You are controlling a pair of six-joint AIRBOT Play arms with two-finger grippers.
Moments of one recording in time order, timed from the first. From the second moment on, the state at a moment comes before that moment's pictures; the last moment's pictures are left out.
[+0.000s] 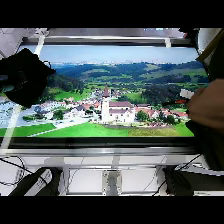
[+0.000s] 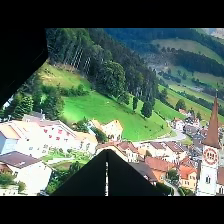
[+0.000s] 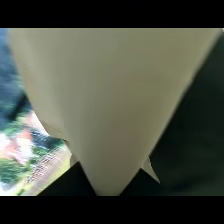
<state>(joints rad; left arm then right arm) 0.34 -1.00 1.21 1.22 -1.02 -1.45 -1.14 -1.39 1.90 -1.28 1.82 1.46</state>
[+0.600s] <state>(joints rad) 0.34 -1.00 1.21 1.22 -1.07 -1.45 -1.28 -1.32 1.73 -1.40 1.81 1.52</state>
